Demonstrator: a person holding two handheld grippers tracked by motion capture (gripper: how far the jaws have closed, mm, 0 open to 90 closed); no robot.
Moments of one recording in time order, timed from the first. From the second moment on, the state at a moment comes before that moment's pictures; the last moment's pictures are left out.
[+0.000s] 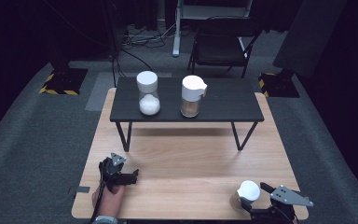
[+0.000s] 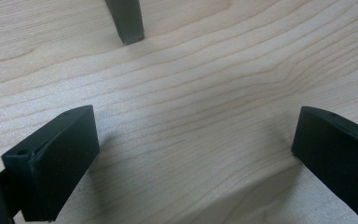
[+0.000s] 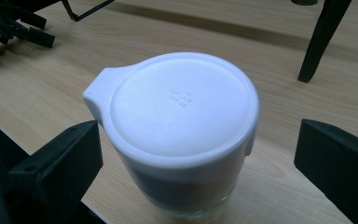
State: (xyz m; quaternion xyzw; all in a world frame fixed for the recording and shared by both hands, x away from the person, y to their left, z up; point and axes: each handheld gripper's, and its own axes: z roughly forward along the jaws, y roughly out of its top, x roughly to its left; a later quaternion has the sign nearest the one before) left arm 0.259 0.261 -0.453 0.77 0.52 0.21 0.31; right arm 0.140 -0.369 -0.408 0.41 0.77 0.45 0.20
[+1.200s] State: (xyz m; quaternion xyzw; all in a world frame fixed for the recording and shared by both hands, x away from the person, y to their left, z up) left arm 0.259 0.261 -0.453 0.77 0.52 0.21 0.31; right arm 0.146 -0.350 -0.456 0.39 0.79 0.42 0.21
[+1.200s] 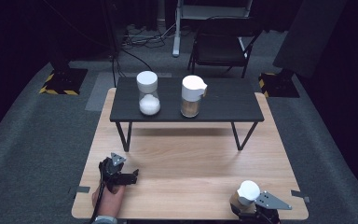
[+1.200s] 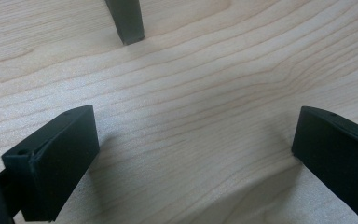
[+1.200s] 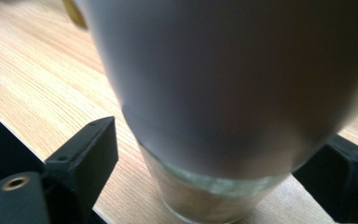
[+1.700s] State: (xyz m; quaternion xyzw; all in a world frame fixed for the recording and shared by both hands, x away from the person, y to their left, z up) left arm 0.259 0.261 -0.453 0.77 0.52 0.21 0.31; right arm 0.143 -0.349 -0.466 0.39 0.79 0.42 0.22
